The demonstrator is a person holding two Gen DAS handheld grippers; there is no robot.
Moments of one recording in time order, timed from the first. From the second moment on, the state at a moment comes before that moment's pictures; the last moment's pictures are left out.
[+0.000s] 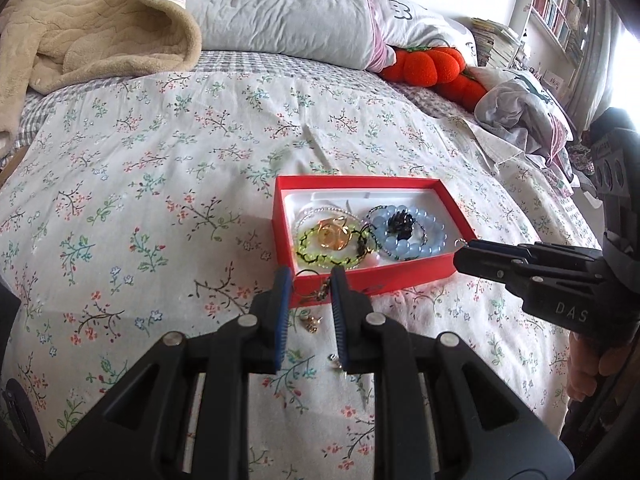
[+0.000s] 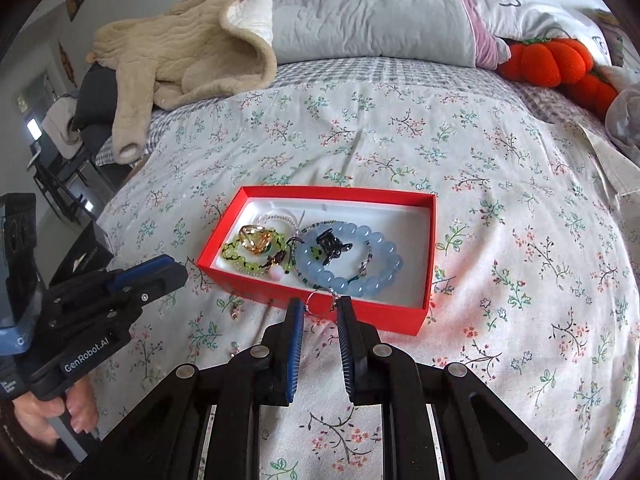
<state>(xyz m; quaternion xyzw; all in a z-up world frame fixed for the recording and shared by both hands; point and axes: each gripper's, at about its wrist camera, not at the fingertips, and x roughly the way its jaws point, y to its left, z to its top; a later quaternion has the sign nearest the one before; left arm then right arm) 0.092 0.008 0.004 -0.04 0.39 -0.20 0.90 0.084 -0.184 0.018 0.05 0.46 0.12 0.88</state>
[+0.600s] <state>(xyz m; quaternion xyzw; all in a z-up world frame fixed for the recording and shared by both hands) 0.113 -0.016 -0.012 -0.04 0.39 -0.21 0.90 0.101 -0.212 0.010 0.07 0.47 0.09 0.88</state>
